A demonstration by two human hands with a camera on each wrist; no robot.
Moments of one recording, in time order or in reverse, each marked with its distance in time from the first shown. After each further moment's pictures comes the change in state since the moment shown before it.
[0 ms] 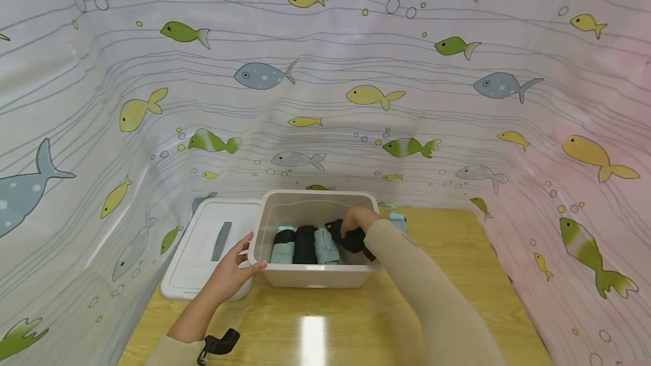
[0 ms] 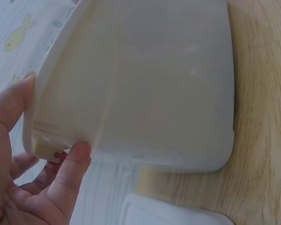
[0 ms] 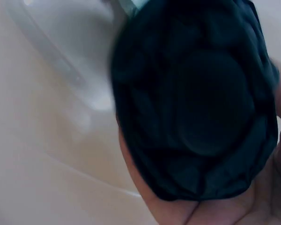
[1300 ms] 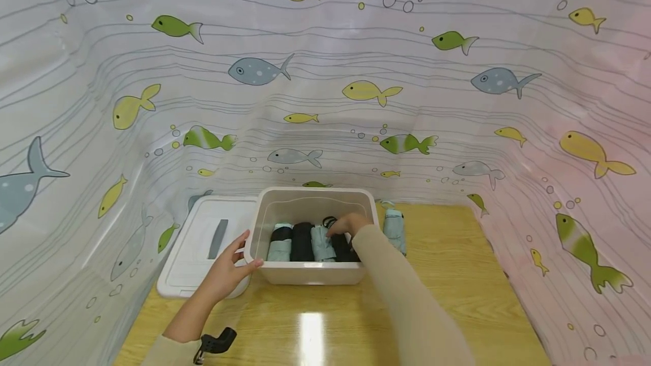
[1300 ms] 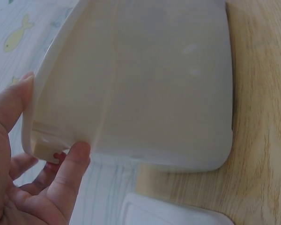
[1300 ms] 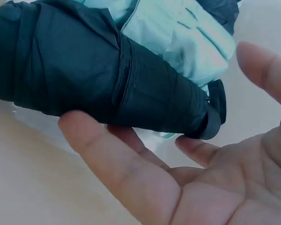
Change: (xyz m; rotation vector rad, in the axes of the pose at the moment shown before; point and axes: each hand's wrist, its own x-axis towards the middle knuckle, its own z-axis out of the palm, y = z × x) left_hand 0.002 0.001 0.001 0.014 0.002 -0.015; right_hand 0.019 -0.001 0.035 0.662 -0.248 0.256
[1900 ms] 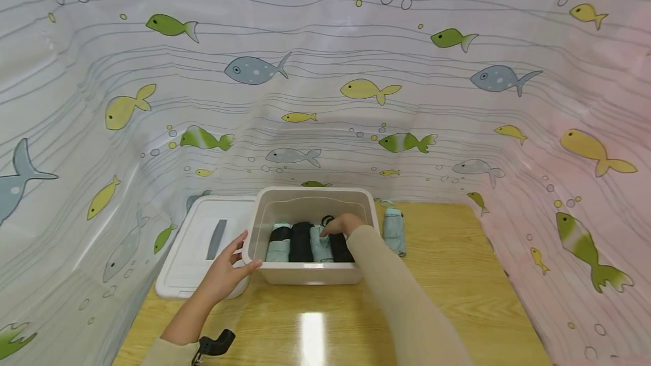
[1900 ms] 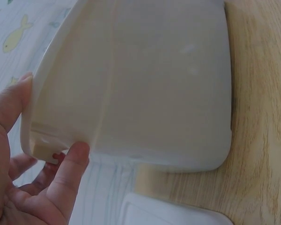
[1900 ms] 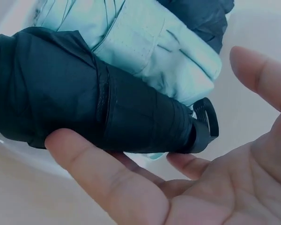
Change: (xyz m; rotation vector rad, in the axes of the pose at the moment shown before) left_hand 0.001 0.001 0.001 0.009 0.000 -0.023; right_hand -0.003 -0.005 0.008 -0.083 0.094 -0.050
